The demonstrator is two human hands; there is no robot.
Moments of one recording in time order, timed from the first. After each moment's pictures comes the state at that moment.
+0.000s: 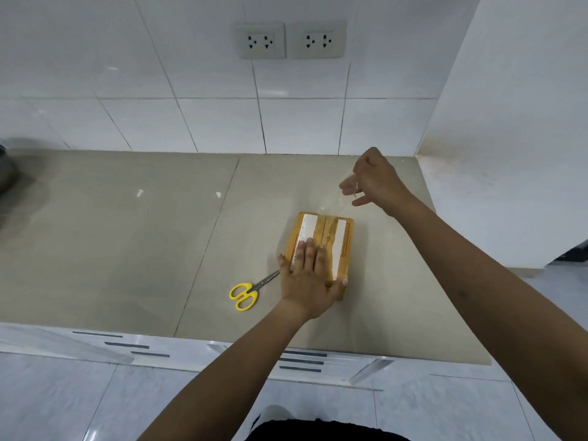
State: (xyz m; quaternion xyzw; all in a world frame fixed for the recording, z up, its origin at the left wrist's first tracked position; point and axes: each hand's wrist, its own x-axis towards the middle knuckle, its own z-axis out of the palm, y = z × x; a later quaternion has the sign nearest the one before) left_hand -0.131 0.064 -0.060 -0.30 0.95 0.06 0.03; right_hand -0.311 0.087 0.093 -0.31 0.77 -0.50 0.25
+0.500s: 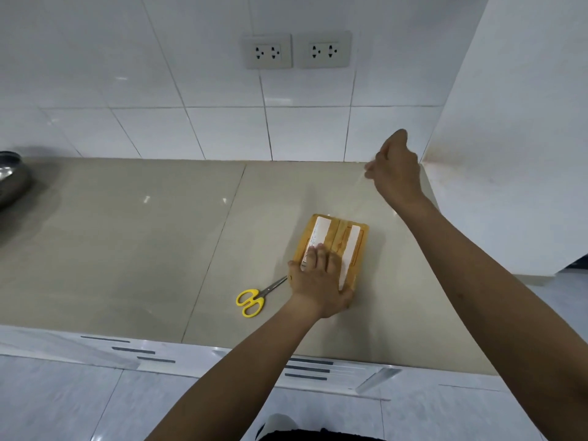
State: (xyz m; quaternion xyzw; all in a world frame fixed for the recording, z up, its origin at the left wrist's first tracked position) left_hand -0.142 0.063 -0.030 -0.28 0.95 0.05 0.10; right_hand -0.311 0.085 0.114 -0.32 0.83 -0.46 0.03
